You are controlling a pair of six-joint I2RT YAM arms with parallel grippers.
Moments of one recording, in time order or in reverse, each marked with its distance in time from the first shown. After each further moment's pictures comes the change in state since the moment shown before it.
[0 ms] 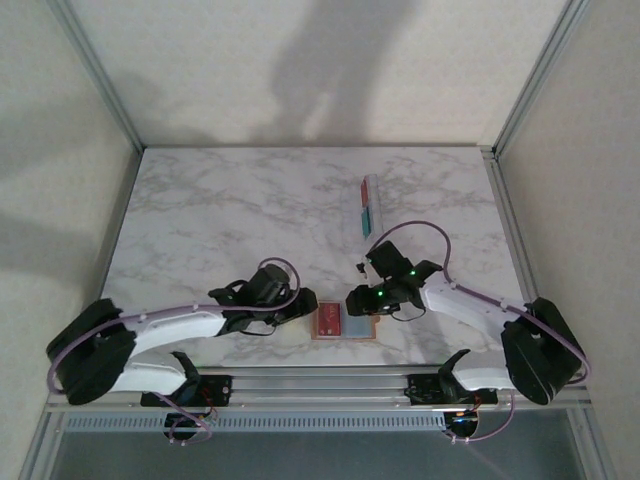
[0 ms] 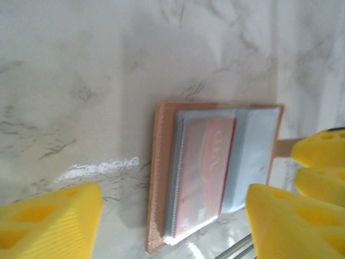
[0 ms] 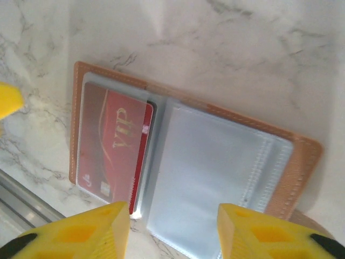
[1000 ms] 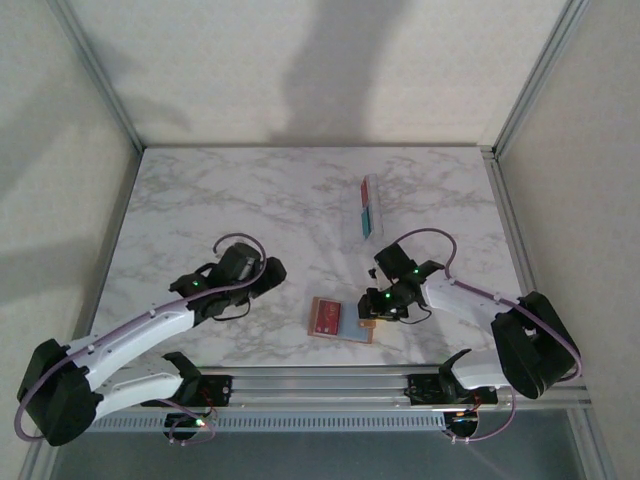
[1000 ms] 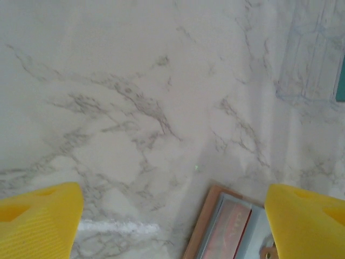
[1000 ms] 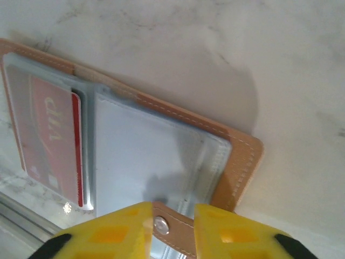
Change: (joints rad) left arm 0.254 -0.191 0.139 -0.367 -0.200 0.087; right arm -0.067 0.074 -0.047 -0.007 -0.066 0.077
